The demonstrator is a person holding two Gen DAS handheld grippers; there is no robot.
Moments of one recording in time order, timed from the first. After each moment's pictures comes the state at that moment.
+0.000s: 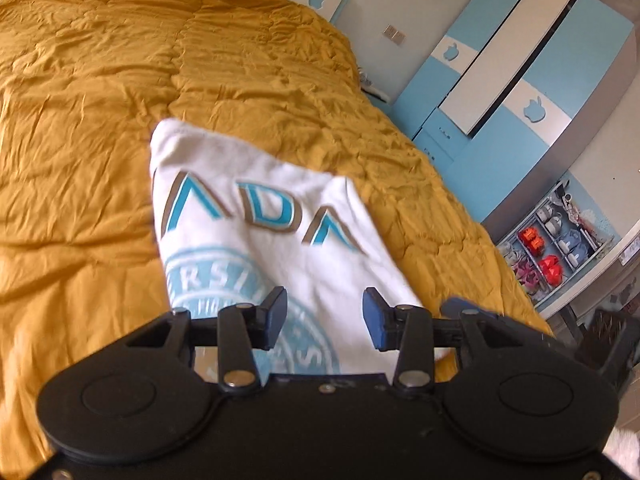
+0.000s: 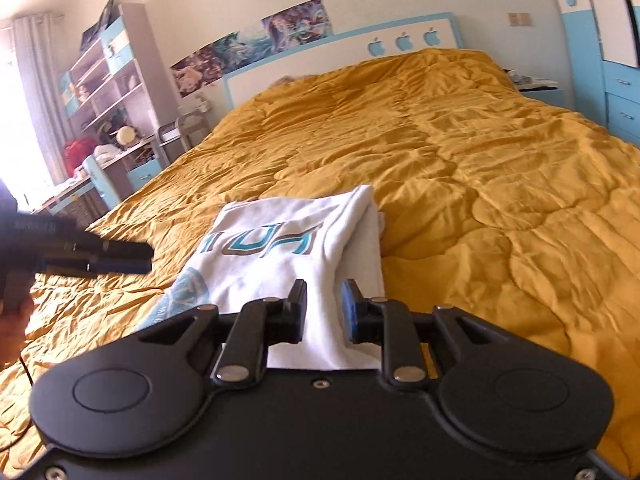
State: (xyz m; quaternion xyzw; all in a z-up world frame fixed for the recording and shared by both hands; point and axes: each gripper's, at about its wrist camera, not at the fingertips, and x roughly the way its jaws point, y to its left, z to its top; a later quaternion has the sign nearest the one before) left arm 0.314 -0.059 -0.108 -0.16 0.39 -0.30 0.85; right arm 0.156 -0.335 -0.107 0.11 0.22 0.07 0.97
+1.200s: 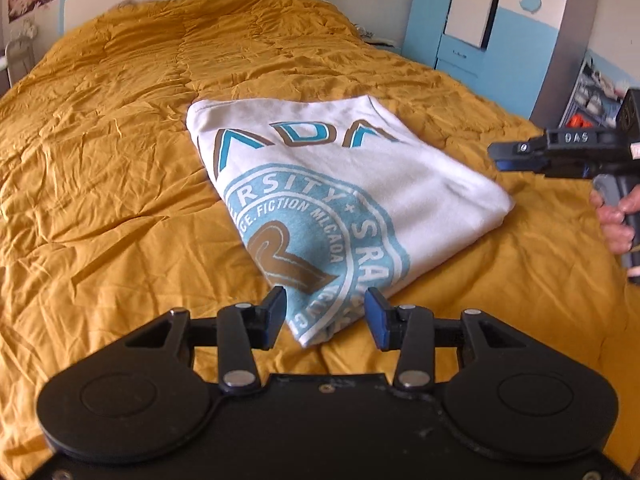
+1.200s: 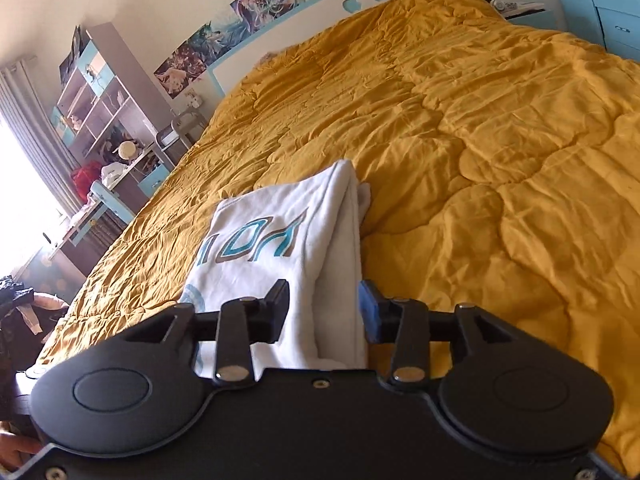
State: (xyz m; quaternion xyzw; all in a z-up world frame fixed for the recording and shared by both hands) left arm 0.239 -0.057 -0.140 0.08 0.37 -0.27 0.88; right arm 0.158 -0.383 -0.110 0.22 0.27 0.07 0.93
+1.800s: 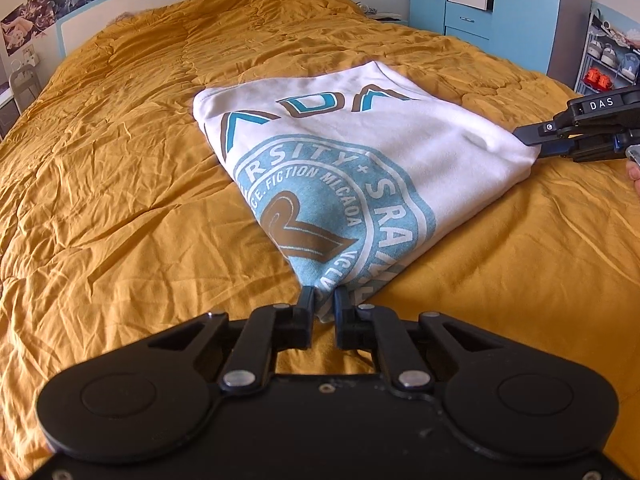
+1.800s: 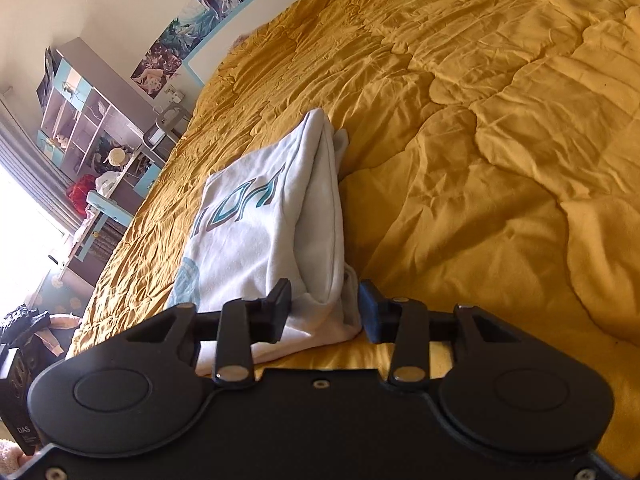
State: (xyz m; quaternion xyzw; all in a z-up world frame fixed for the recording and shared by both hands) left arm 0.234 -0.064 -0.155 0.13 0.37 -0.24 0.89; right arm 0.146 -0.383 -0.140 0.29 0.31 0.07 0.91
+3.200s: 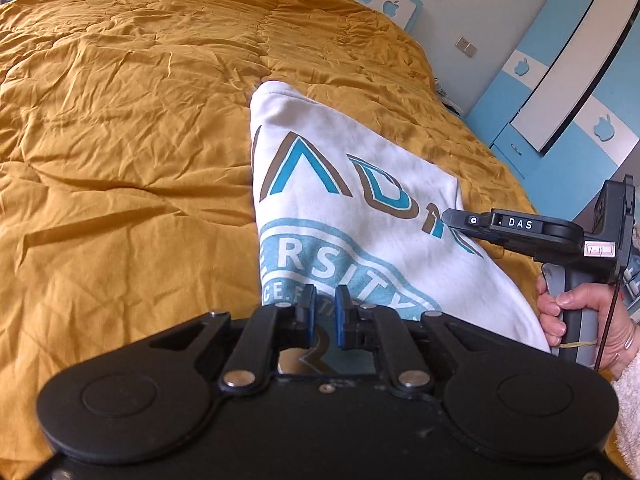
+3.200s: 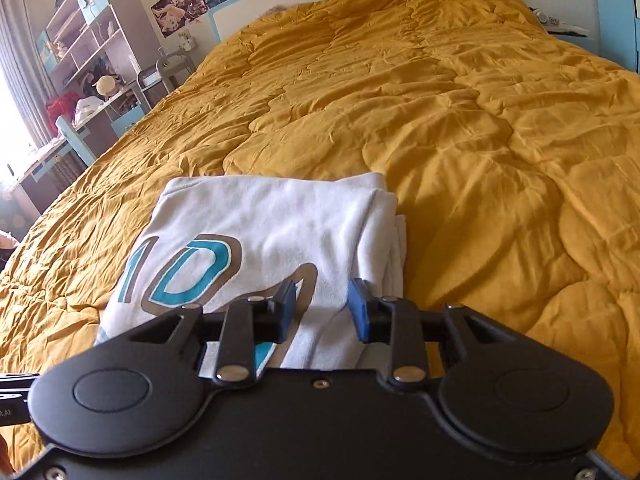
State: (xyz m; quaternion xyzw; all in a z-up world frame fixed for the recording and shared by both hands) left arm 0.327 -0.040 -0.164 -0.16 0.38 -0.20 0.89; right arm 0.310 -0.339 -0.132 0.11 0.32 0.07 0.94
